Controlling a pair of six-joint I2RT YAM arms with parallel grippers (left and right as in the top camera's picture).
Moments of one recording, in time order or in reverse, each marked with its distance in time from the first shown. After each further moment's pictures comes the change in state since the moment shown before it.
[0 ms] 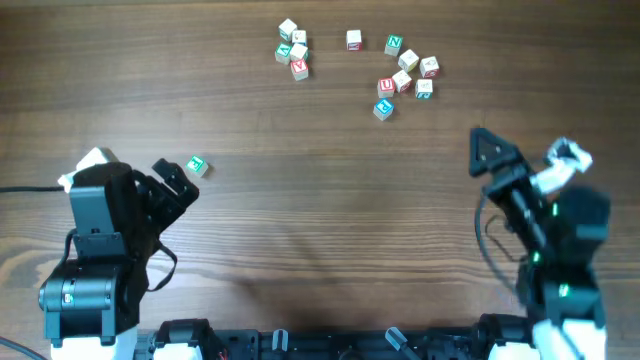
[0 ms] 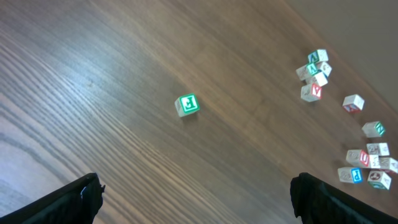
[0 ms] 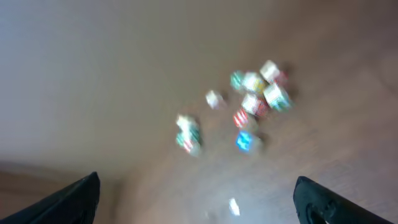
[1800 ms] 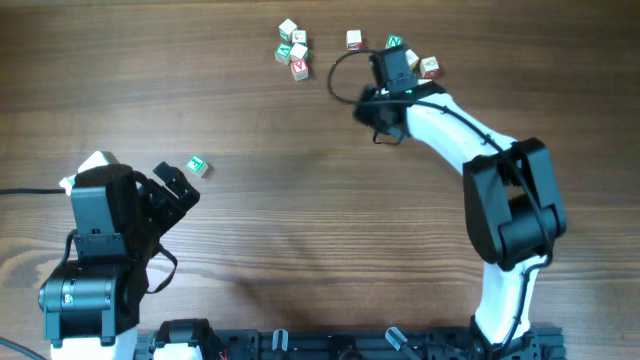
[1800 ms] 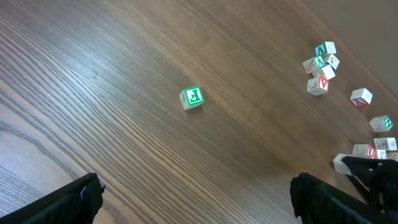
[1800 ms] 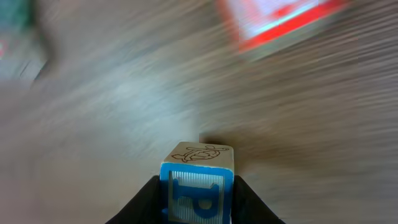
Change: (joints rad) left arm 0.000 0.000 0.000 -0.019 0.002 0.000; right arm 0.465 1.374 0.877 -0.251 0.256 -0.155
